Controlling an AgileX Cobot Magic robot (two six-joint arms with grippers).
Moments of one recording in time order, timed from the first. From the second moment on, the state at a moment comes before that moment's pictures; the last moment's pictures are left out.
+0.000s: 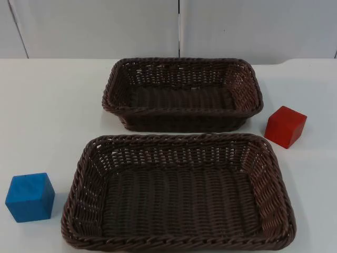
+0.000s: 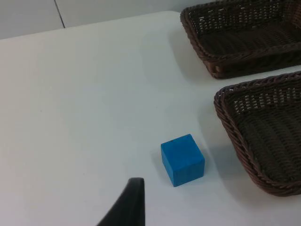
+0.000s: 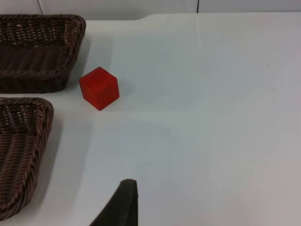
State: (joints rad) right arm 0.07 0.00 -0.52 -0.06 1.08 0.04; left arm -0.02 0.00 -0.50 -0.17 1.09 0.20
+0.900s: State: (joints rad) right arm 0.07 0.00 -0.52 -0.10 1.08 0.04; left arm -0.02 0.00 -0.50 -0.17 1.09 0.20
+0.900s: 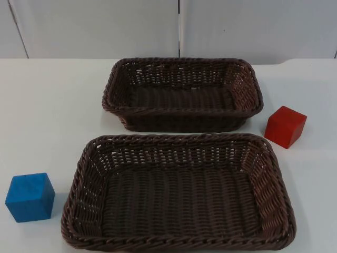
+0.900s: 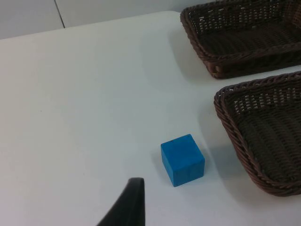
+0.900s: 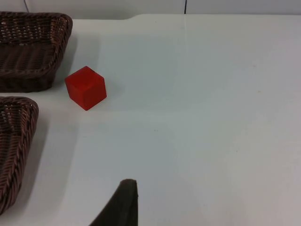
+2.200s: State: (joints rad) right arm 0.07 0.00 -0.52 -0.10 1.08 0.04; left arm -0.02 0.26 -0.57 -0.19 0.92 0.16
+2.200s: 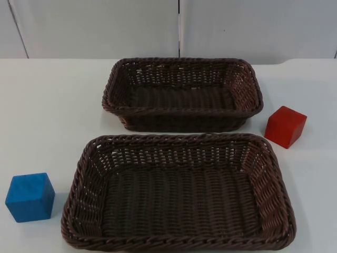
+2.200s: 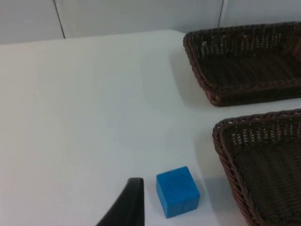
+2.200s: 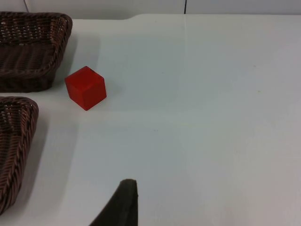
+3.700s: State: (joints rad) right arm 0.07 0.00 -0.52 -0.10 1.08 0.04; left arm -0.02 1.04 -0.61 -0.29 0.70 0.18
